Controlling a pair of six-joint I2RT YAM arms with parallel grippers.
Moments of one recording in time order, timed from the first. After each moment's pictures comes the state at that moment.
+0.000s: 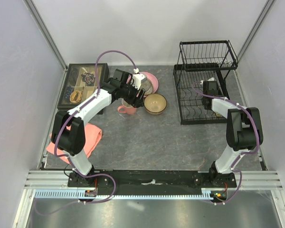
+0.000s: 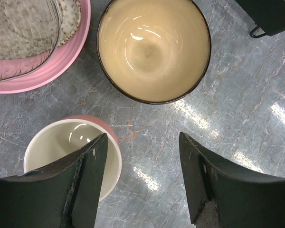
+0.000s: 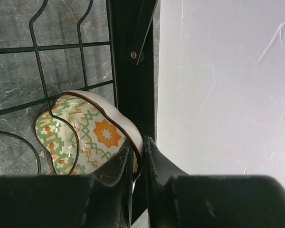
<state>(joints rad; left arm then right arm) -0.45 1.74 1.39 -0.48 0.40 0.20 0.05 1.75 1.02 -0.13 0.79 -0.47</state>
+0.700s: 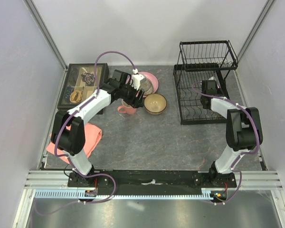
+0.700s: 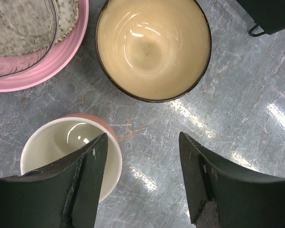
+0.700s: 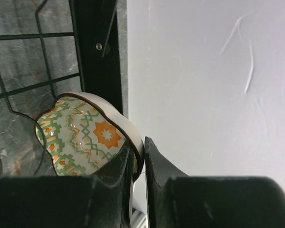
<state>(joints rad) -0.44 1.74 1.37 -0.47 0.43 0.20 0.07 1.75 1.03 -0.12 0.92 -0.55</state>
